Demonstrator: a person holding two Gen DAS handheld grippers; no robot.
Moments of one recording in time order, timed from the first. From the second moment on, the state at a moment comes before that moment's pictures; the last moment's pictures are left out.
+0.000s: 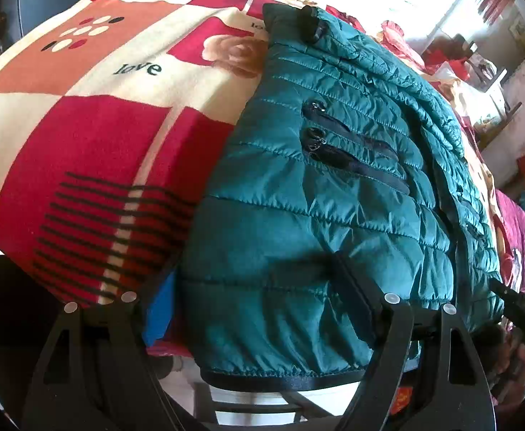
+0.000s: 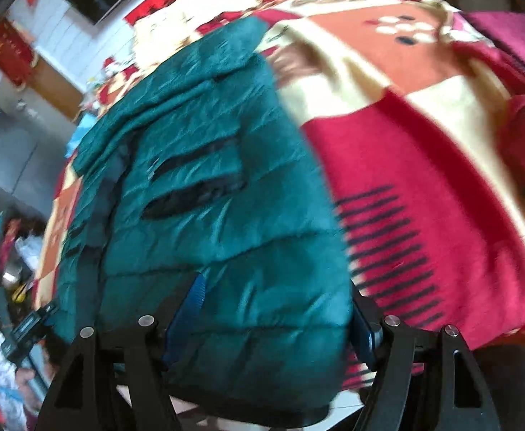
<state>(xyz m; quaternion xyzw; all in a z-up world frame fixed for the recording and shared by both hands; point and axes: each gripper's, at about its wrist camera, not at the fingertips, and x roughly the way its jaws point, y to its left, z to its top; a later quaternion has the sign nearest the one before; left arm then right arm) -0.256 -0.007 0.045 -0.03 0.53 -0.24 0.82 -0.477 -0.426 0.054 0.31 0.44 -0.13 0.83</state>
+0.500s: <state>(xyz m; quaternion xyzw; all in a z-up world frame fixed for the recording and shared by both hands) -0.260 -0.011 0.044 -0.03 0.52 -0.23 0.82 -0.475 -0.414 0.056 0.29 0.44 -0.08 0.85</state>
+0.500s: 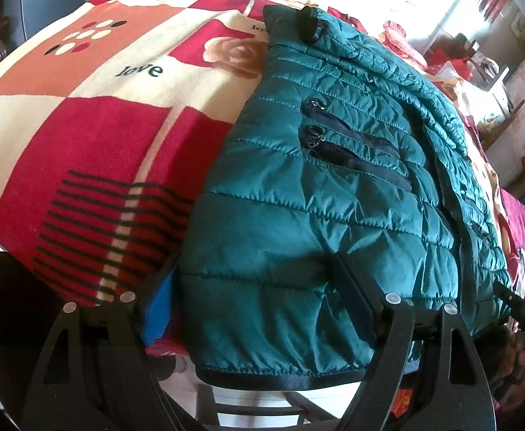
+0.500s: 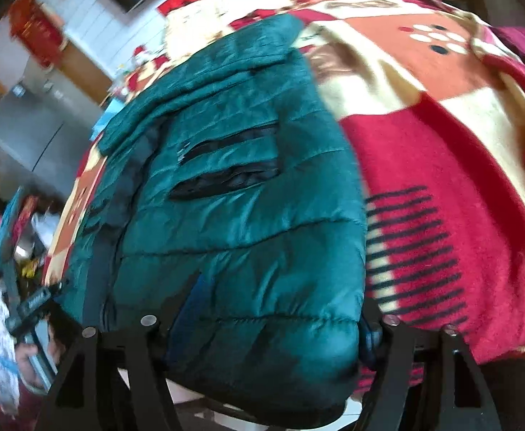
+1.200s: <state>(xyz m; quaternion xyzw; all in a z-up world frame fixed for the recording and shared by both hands) -0.261 -0.002 0.046 -0.07 0.54 -0.26 0.80 -0.469 -0.418 0.062 0.36 0.41 -0.01 0.84</state>
